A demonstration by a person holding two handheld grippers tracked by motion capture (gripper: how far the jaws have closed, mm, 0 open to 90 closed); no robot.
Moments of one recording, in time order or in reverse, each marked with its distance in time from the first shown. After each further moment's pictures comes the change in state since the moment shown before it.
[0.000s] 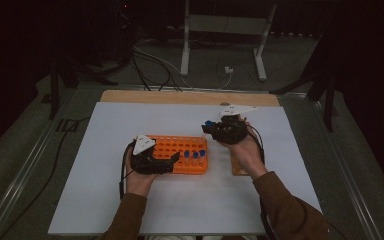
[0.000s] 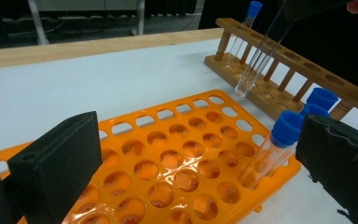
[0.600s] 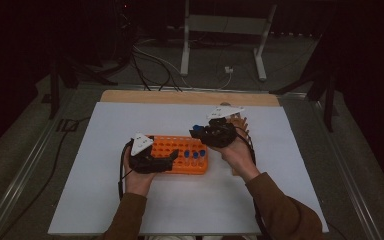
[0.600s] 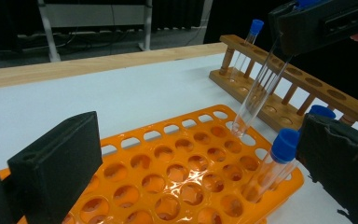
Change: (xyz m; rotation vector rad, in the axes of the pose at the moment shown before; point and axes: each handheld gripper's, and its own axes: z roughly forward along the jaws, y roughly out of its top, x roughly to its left) left arm -0.001 0.005 -0.005 -0.050 0.025 0.005; right arm 0.029 0.010 0.011 0.024 0.083 -0.037
